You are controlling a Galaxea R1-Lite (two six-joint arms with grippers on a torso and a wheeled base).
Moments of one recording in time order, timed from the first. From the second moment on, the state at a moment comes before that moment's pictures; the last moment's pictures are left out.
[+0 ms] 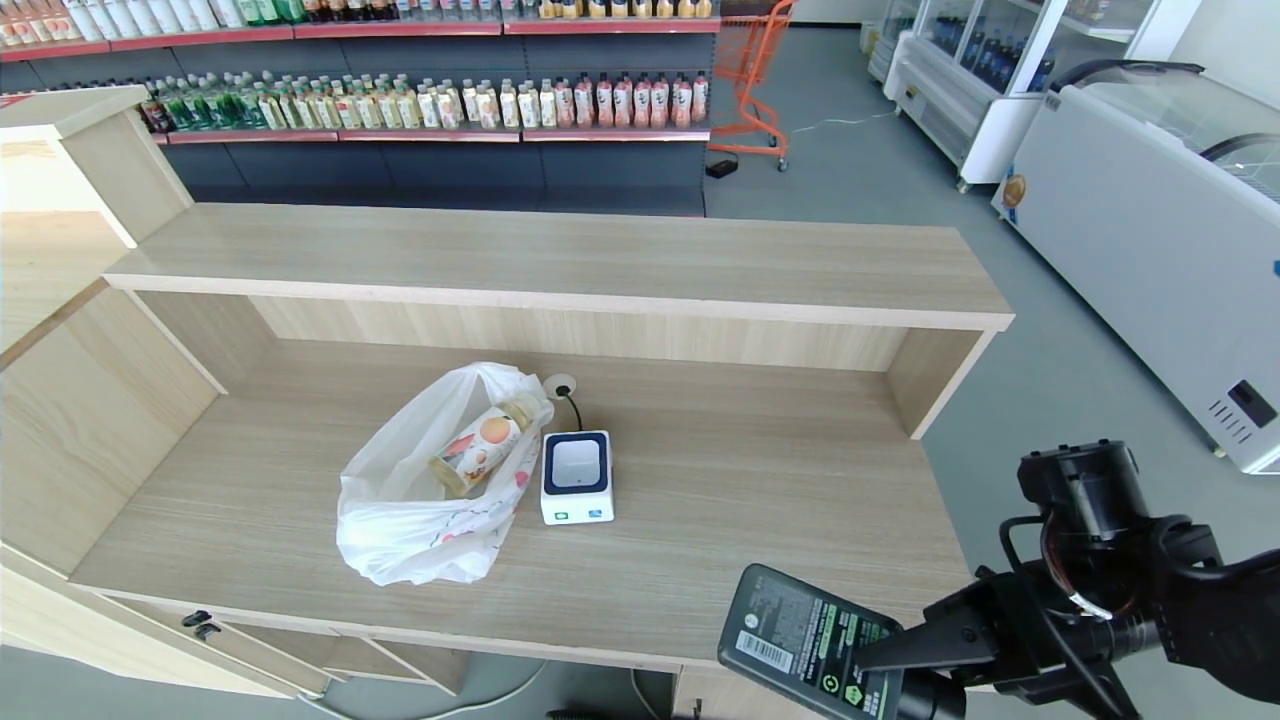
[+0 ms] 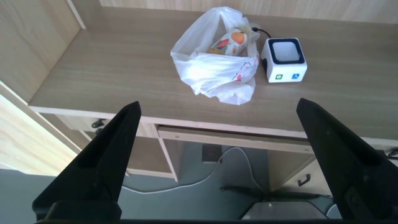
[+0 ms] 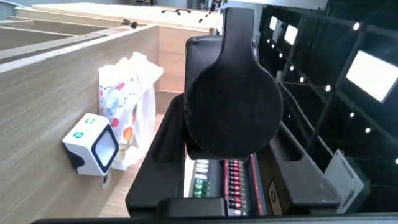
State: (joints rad) left arm 0.00 0.00 0.00 0.00 0.00 0.00; right arm 0.27 1.75 -0.48 -0.52 1.34 -2.75
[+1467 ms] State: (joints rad) left arm 0.00 0.00 0.00 0.00 0.00 0.00; right arm 0.11 1.46 -0.61 -0.54 0.51 0.54
